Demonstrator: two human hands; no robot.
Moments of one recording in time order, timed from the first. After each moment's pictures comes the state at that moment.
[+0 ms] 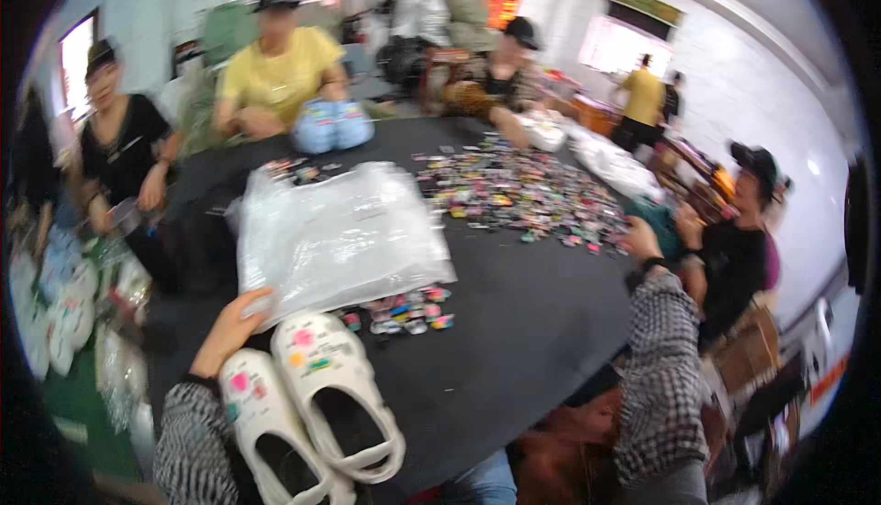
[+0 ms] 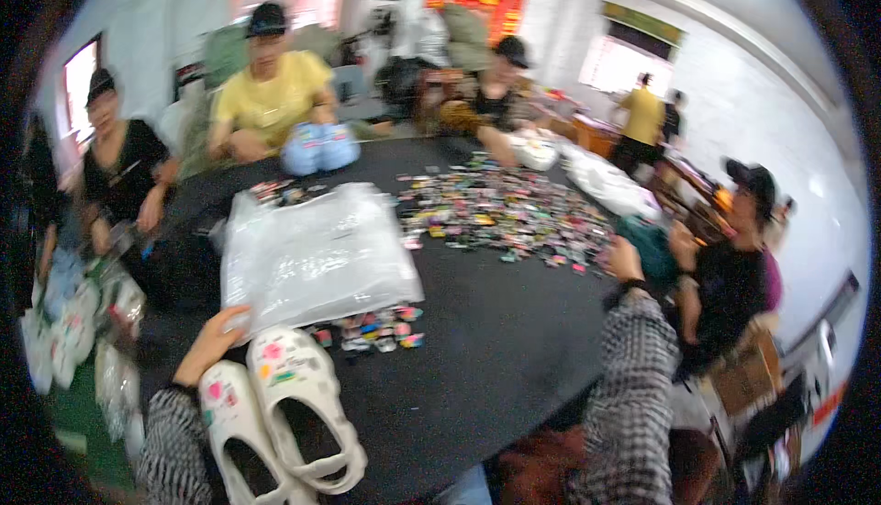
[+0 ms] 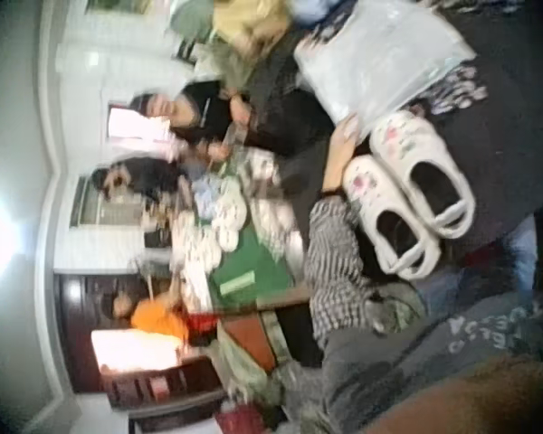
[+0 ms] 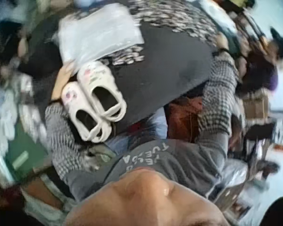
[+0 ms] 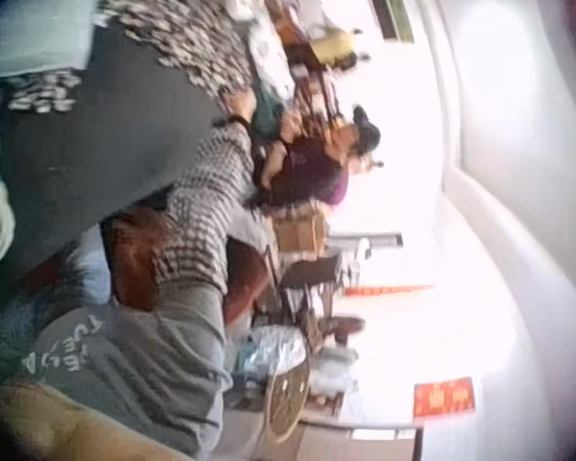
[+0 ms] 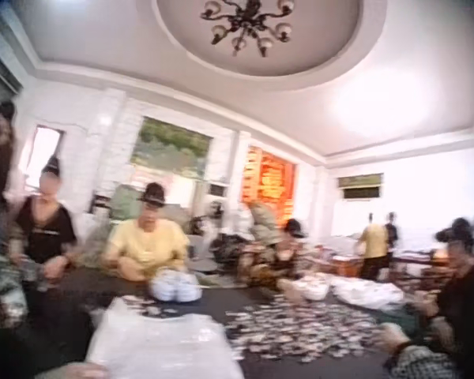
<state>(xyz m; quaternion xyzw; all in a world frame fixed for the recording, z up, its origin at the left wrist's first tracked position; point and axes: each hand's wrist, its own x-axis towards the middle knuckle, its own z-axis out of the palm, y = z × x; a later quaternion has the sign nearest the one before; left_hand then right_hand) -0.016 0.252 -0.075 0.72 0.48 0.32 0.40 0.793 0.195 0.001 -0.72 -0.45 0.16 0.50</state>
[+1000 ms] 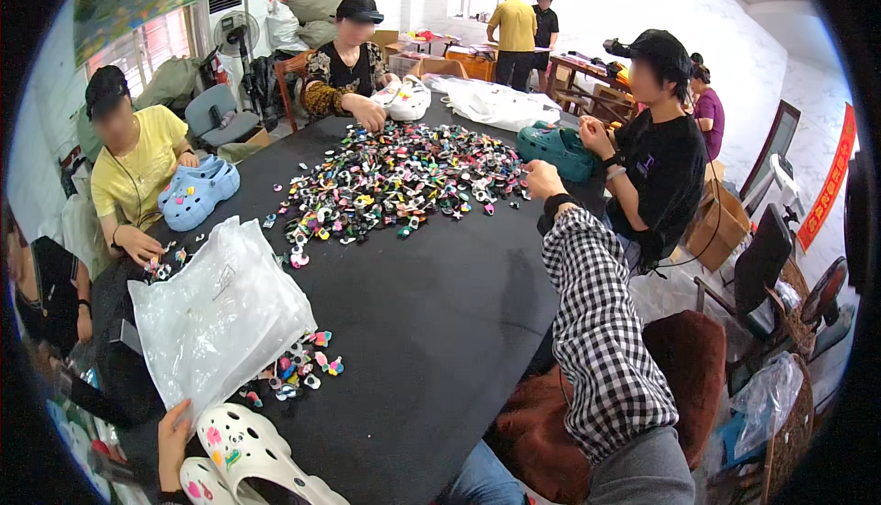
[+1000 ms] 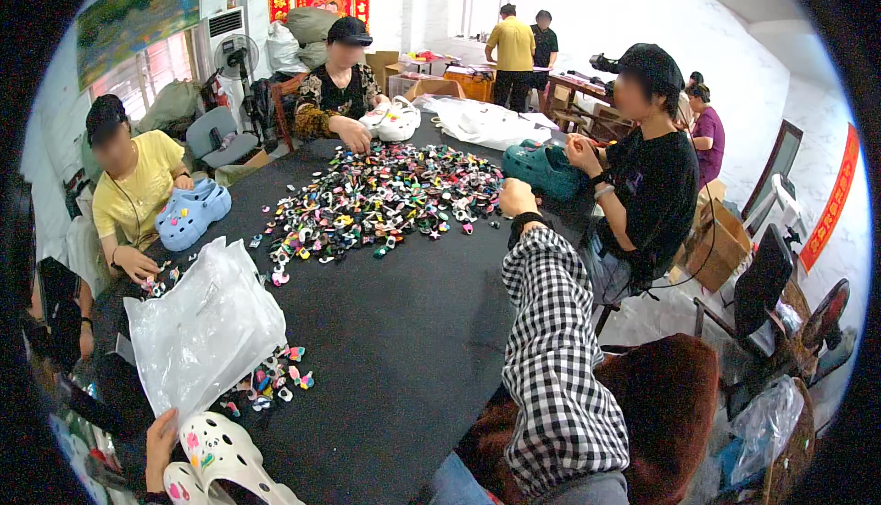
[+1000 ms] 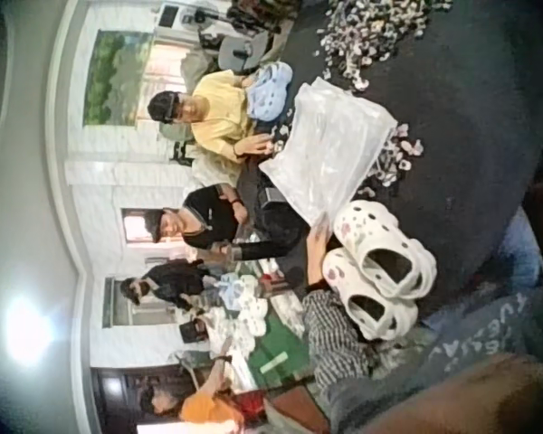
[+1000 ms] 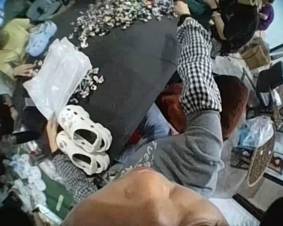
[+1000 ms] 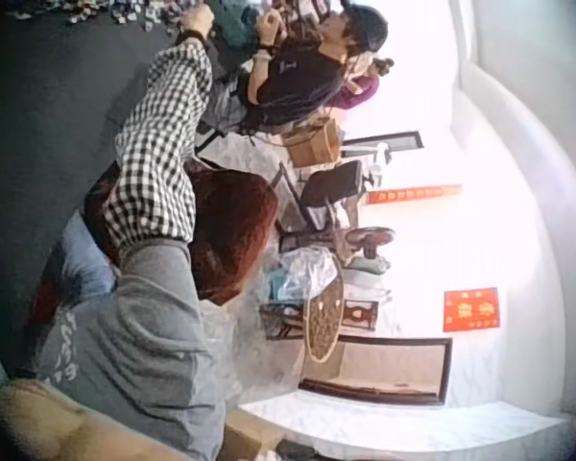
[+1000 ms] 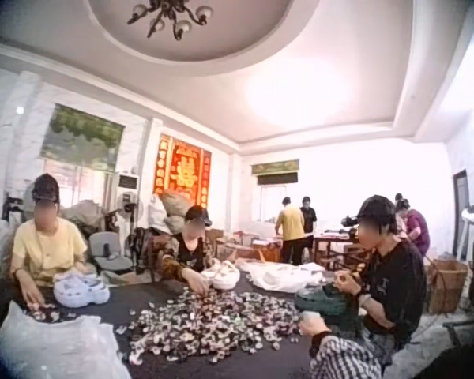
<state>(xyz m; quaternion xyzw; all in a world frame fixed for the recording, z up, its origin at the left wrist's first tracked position) -0.026 0.250 -0.075 0.70 0.56 0.26 0.37 0.816 0.209 -0.004 -0.88 -0.36 -0.03 0.31</state>
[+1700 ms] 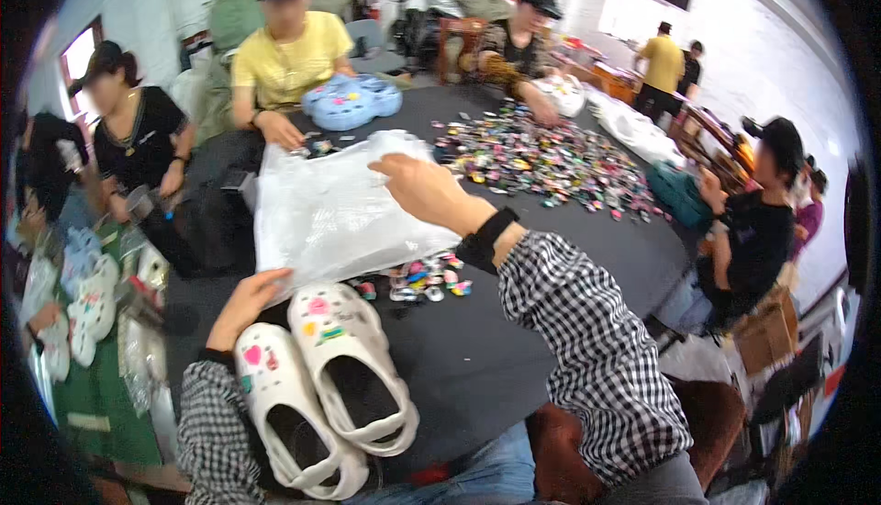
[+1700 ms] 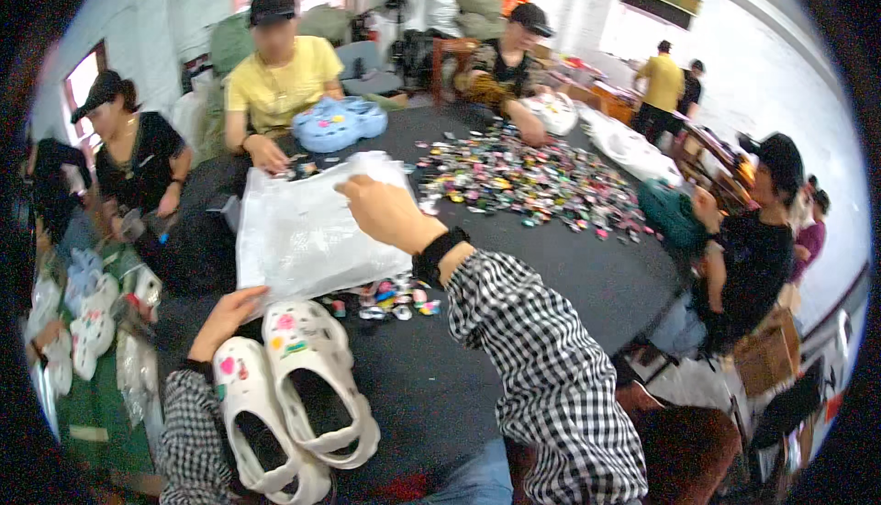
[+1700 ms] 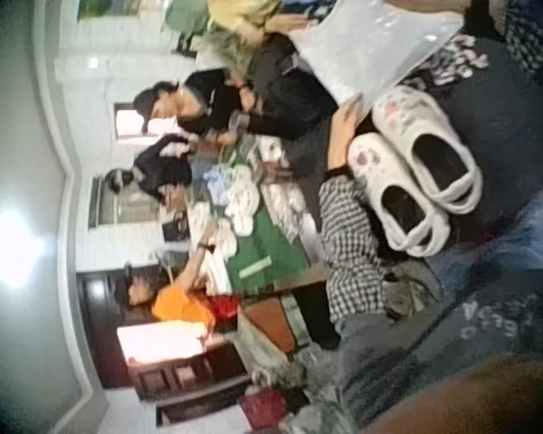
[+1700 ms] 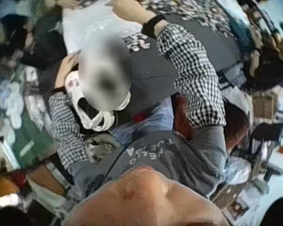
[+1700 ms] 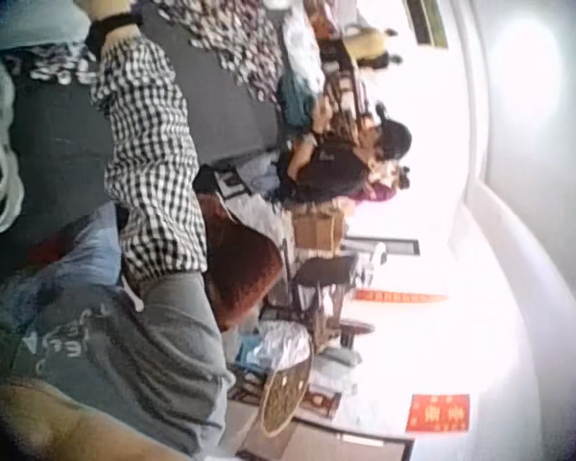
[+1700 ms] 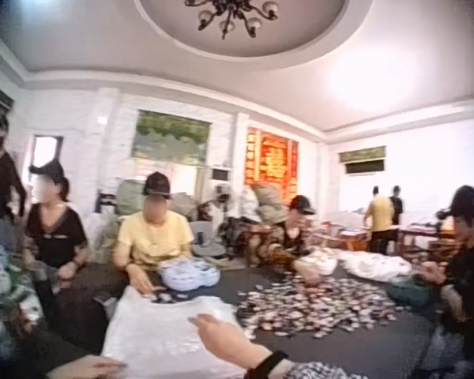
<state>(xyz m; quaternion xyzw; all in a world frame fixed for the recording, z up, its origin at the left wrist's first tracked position) -0.023 0.257 -0.077 0.74 0.45 0.27 0.41 0.343 0.300 0.034 -0.42 -0.86 -0.02 0.28</state>
